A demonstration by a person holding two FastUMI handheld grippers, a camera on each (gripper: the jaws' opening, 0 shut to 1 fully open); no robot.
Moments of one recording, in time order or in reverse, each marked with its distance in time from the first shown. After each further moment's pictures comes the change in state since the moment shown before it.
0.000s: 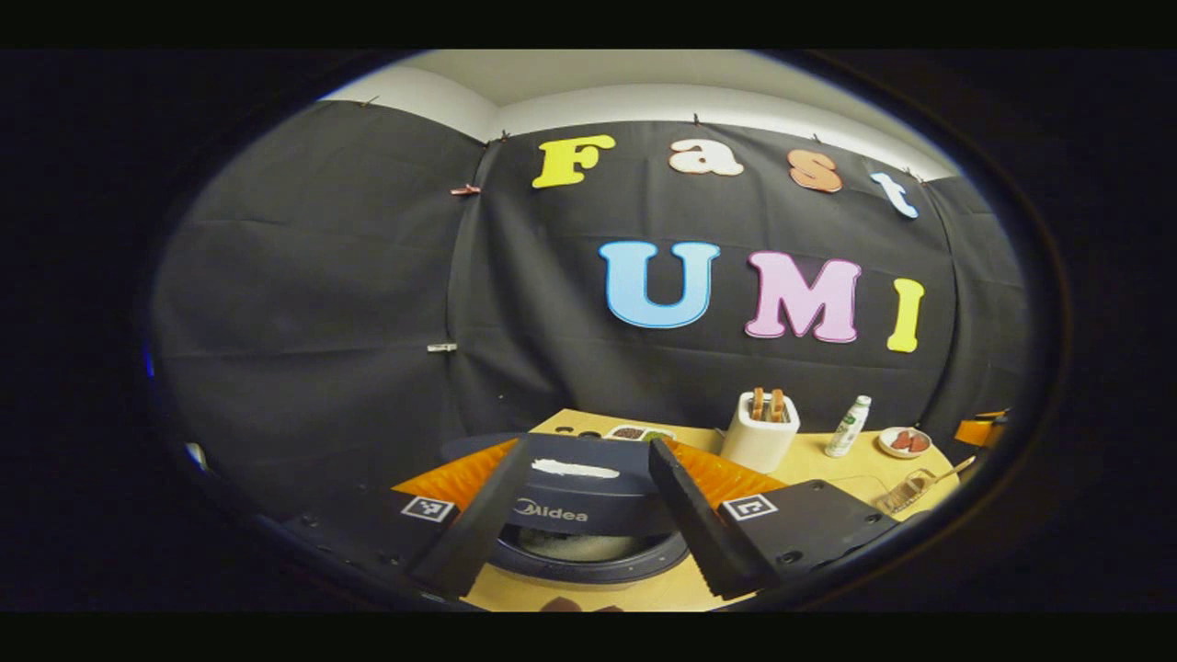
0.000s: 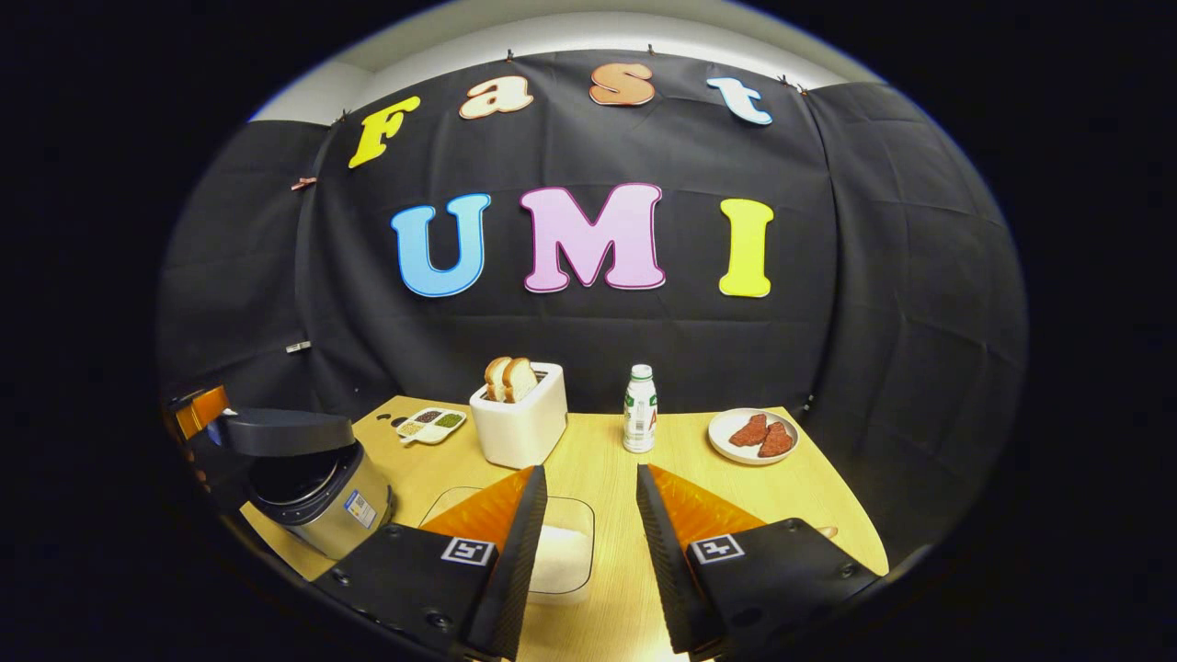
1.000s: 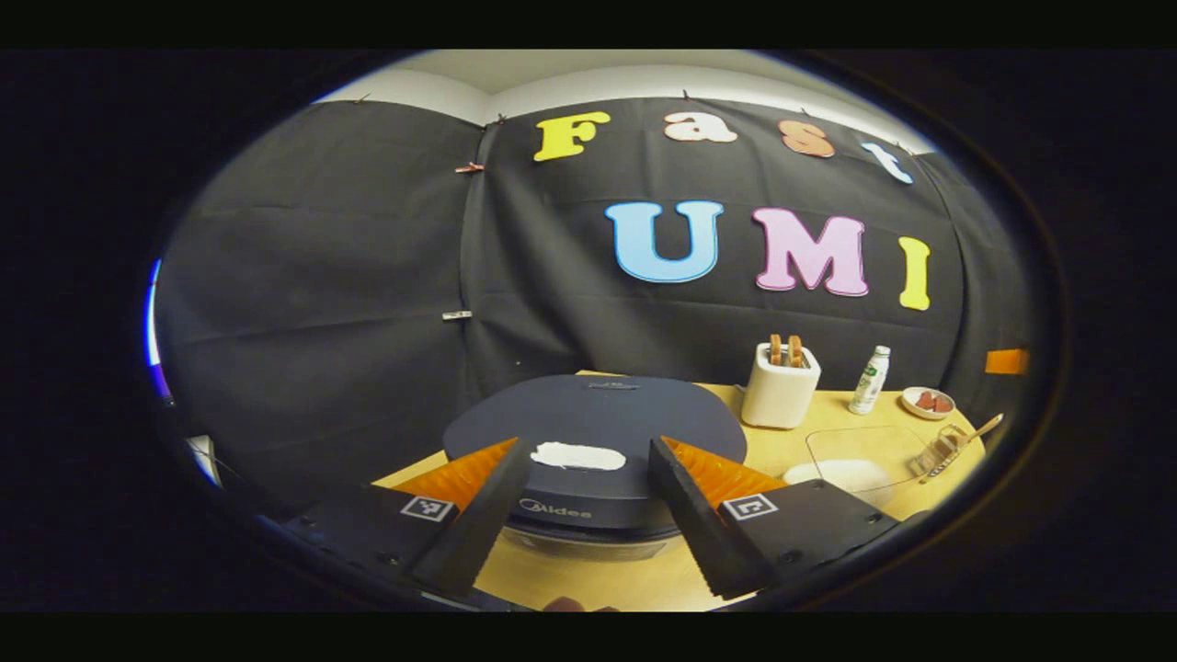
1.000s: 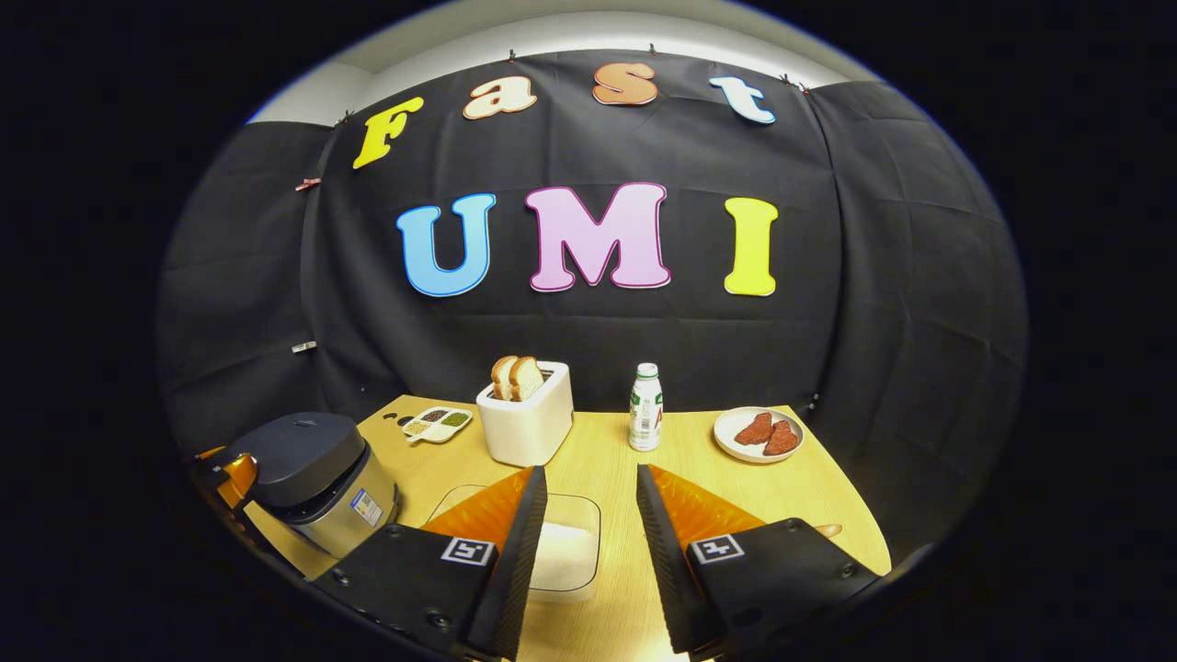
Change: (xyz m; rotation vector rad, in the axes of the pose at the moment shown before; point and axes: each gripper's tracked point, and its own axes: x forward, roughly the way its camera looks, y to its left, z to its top) left arm -0.010 0.007 -0.081 0.042 0.098 0.044; right arm -0.003 0.007 -0.002 -0.001 0.003 0.020
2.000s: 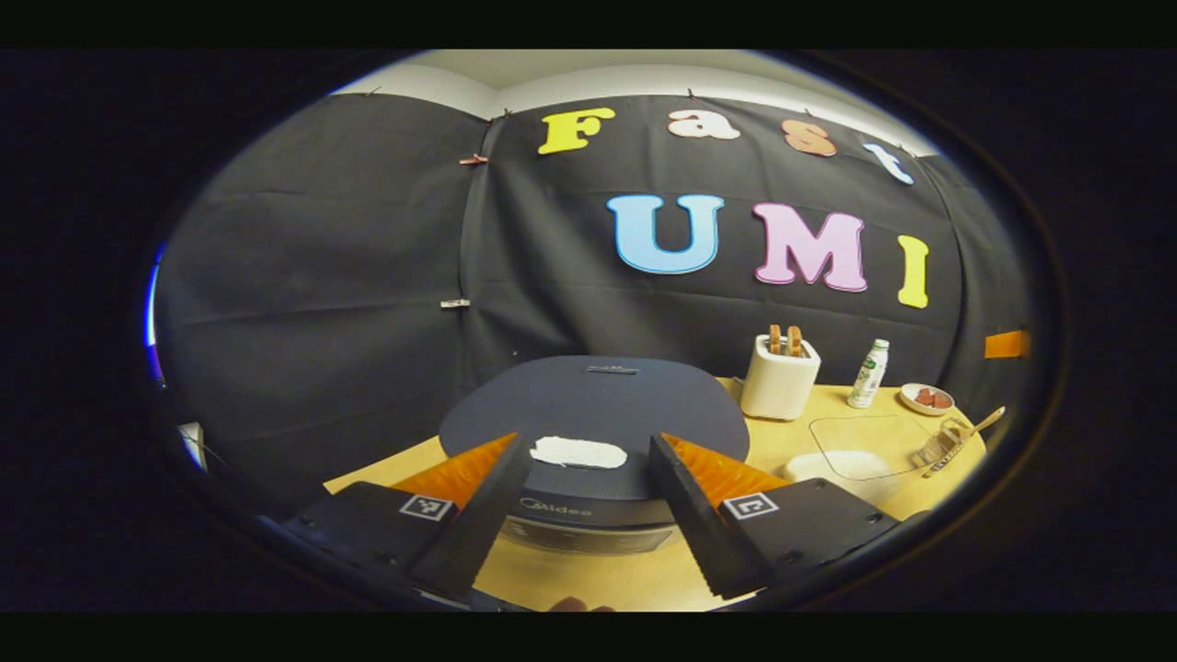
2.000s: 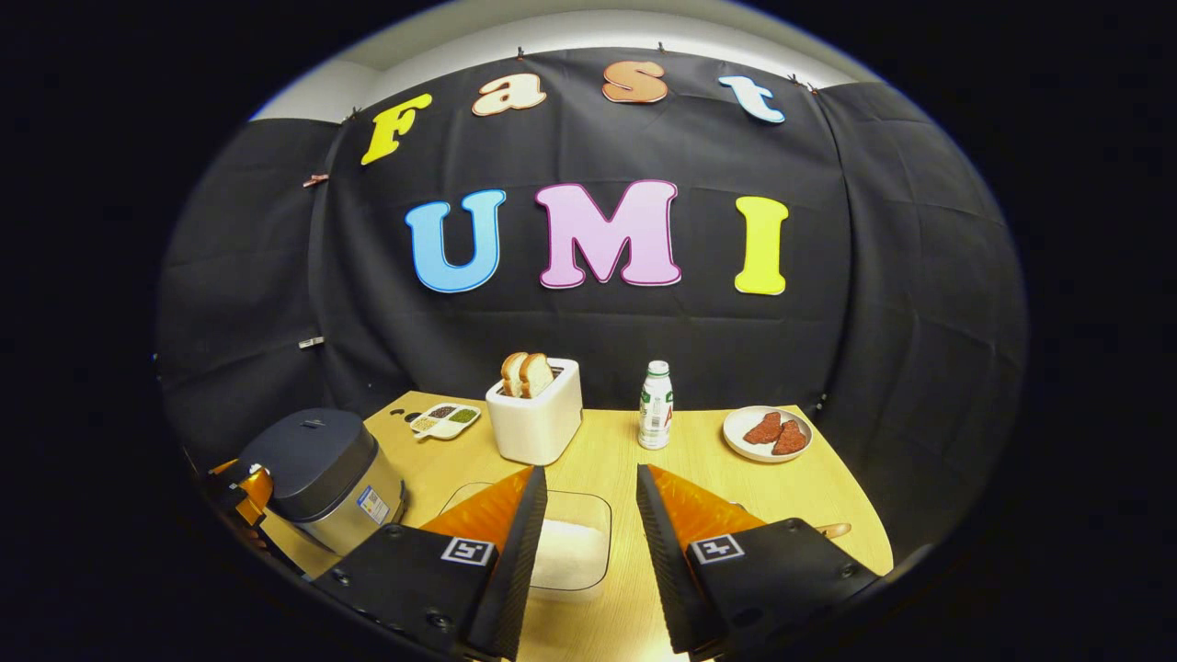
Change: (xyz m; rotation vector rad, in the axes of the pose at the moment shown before) left arm 0.004 0.000 -0.024 -0.029 -0.002 -0.014; right arm 0.001 0.009 -0.002 -0.006 0.007 0.020
